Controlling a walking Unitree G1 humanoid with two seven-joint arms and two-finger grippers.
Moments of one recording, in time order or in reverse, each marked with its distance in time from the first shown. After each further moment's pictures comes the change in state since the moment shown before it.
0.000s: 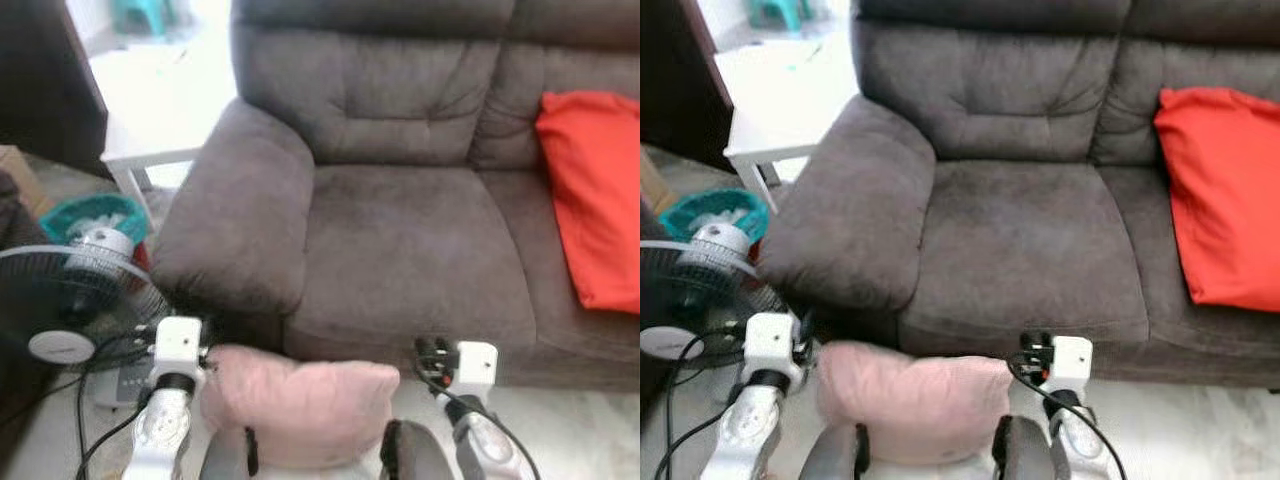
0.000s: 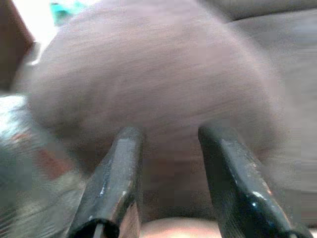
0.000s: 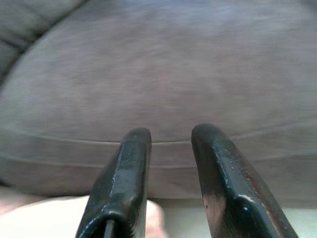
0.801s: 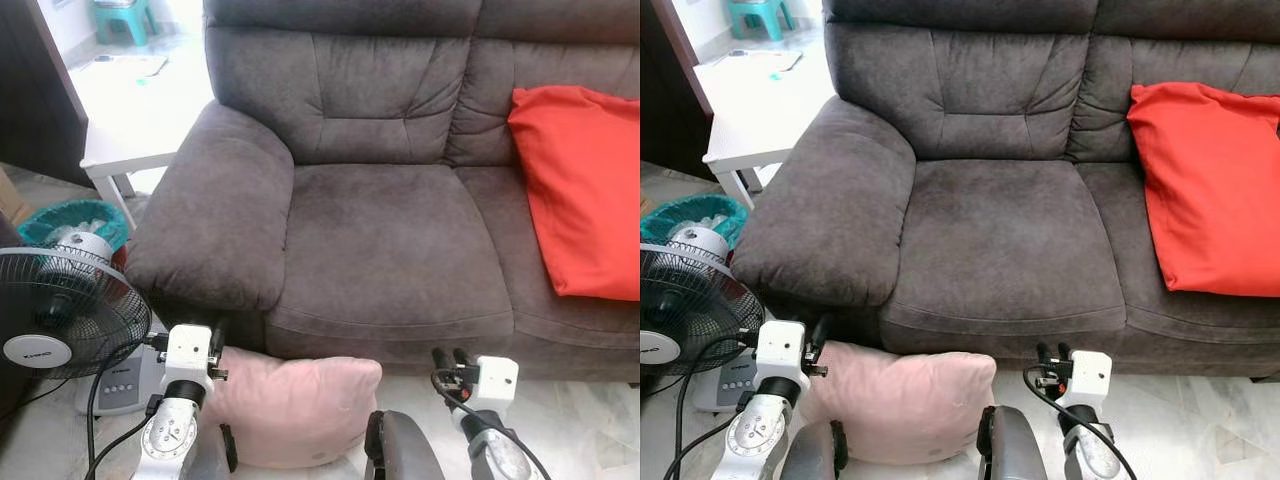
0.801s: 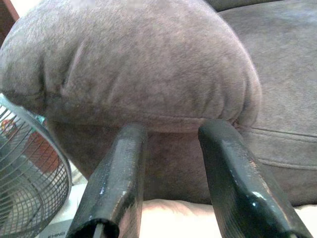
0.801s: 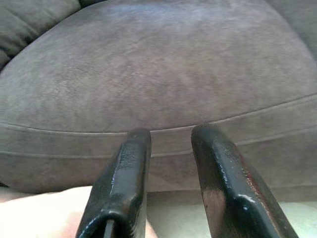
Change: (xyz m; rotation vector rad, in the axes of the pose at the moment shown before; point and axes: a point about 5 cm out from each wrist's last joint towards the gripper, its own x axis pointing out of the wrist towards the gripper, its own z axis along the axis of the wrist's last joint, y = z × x) left arm -0.009 0.014 -0.010 0.005 0.040 0.065; right arm -0.004 0.003 0.000 0.013 -0.041 0.018
